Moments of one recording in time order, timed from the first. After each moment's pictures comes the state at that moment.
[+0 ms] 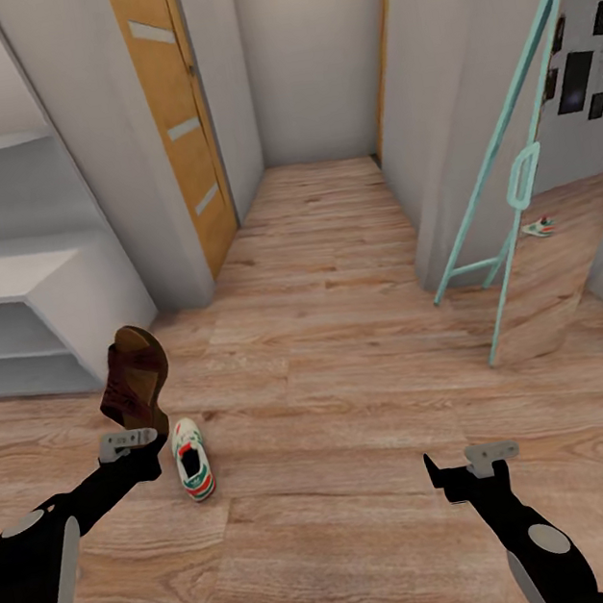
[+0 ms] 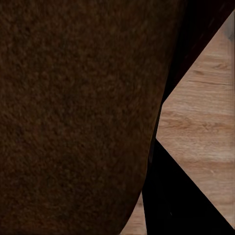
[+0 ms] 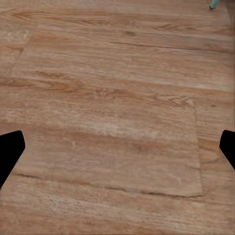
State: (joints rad) left arm -0.36 0.12 0.34 -1.57 -0.03 0.62 -0.61; right arm -0.09 -0.01 0.01 -1.51 0.01 0.29 0.00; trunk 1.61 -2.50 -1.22
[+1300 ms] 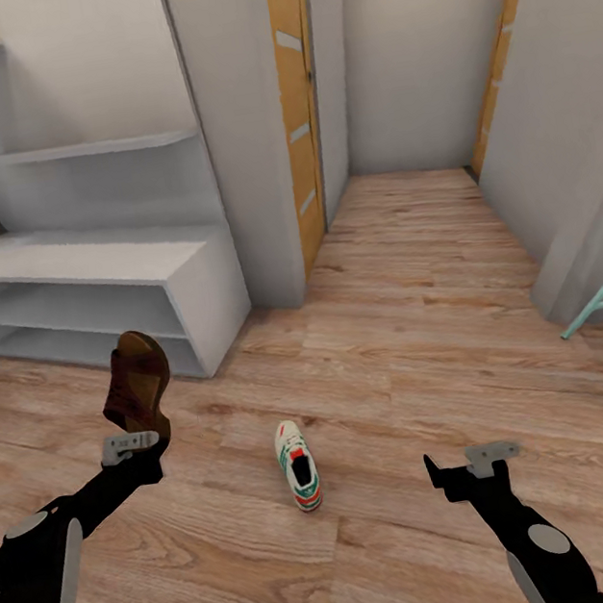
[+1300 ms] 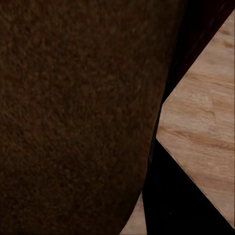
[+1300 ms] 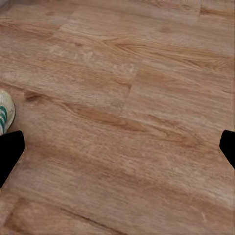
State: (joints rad) left arm -0.36 0.12 0.34 -1.54 -0.03 0.62 -0.61; right arm -0.09 -0.01 0.01 -1.51 0.01 0.29 0.00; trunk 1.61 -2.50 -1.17
